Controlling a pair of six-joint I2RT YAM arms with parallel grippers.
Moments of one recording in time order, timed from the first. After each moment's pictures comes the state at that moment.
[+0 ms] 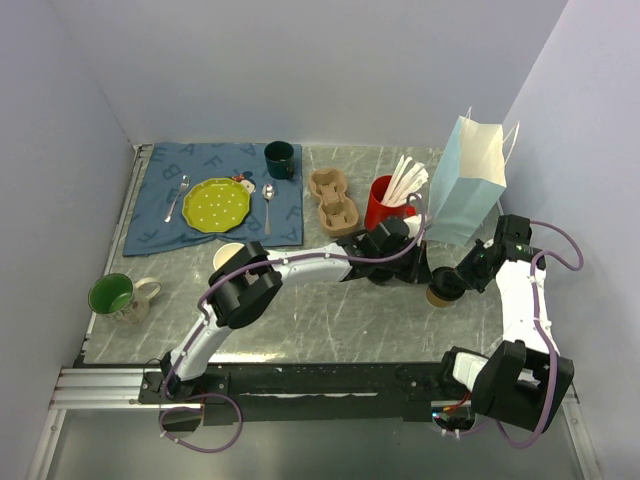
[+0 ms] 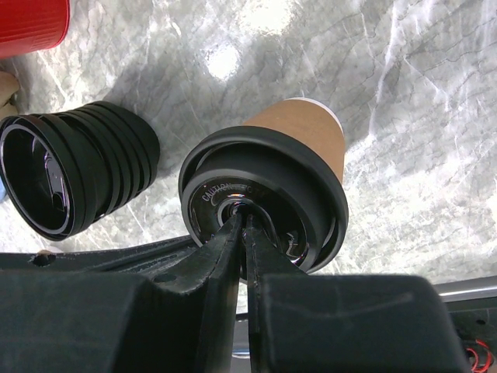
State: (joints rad) left arm -1.07 2.23 1.70 0.07 0.36 -0.67; right arm -0.33 1.13 0.84 -0.89 -0.24 0.47
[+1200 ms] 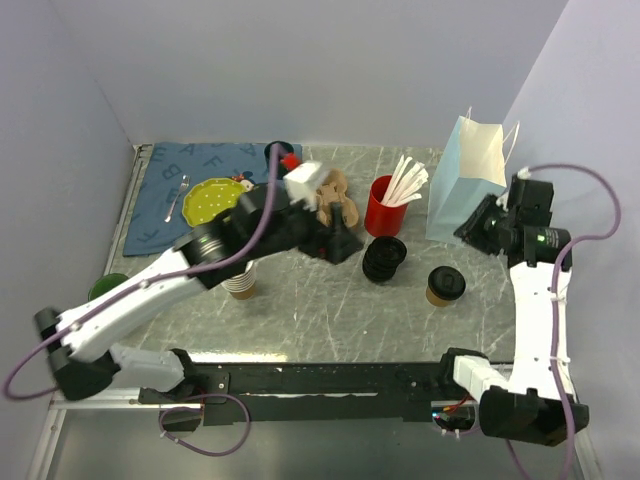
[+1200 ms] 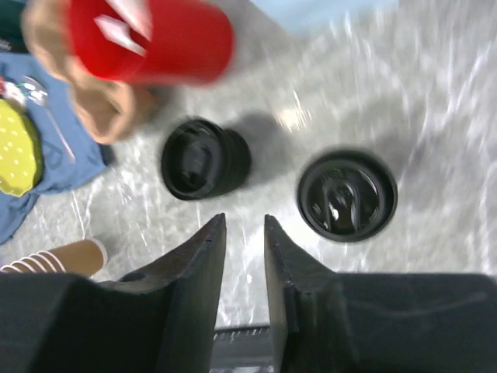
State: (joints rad) left arm -0.99 1.31 1.45 -0.43 0.05 -0.56; right arm -0.20 1.03 1.25 -1.05 -0.18 0.46
